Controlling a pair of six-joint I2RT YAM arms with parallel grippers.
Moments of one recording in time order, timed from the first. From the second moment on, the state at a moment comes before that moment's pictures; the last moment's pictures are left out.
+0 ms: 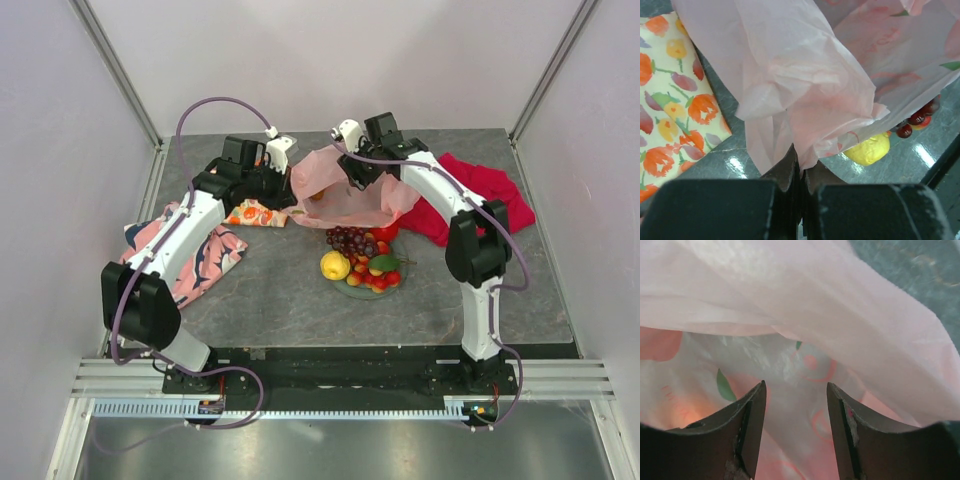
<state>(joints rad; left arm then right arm) -0.34 1.55 1.37 -0.54 0.45 0.10 0.42 2.09 1.89 -0.59 -0.21 -0.43</state>
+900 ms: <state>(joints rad) -0.31 1.72 1.72 -0.60 0.48 0.10 0.43 2.15 2.01 -0.65 -0.37 -0.23</state>
